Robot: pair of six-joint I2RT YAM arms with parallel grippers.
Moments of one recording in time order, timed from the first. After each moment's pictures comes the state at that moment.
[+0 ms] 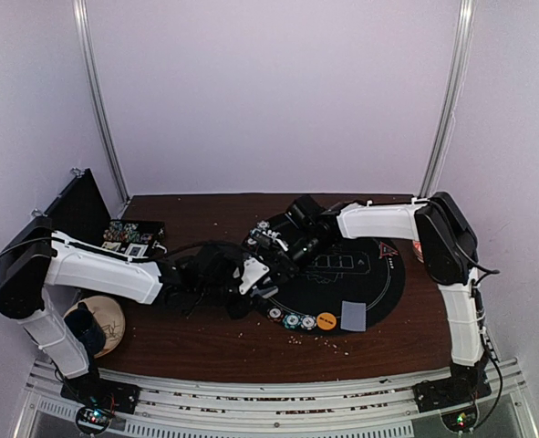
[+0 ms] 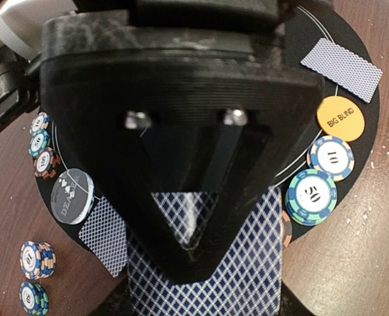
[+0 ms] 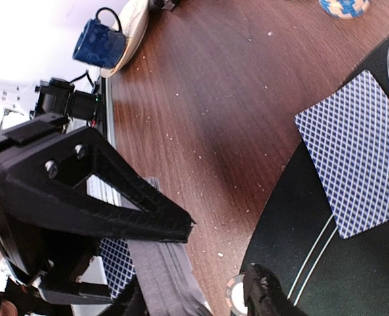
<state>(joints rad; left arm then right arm) -1.02 1.65 0.90 0.03 -0.13 0.15 0.71 2.19 1.66 -0.58 -0.89 0.02</state>
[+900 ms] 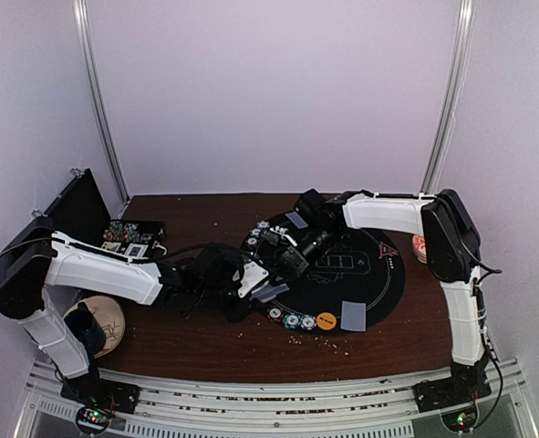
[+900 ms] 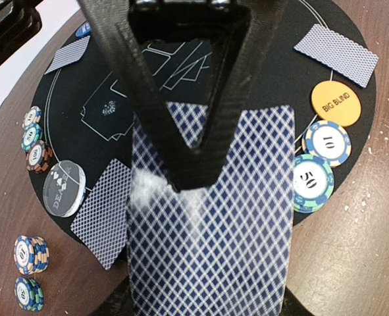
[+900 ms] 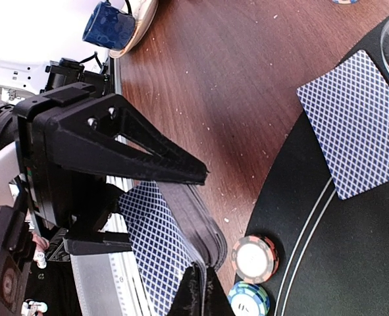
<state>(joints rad) -1.02 1.65 0.89 0.00 -0.14 0.16 0.67 2.18 1.72 -0.80 -0.93 -0.13</state>
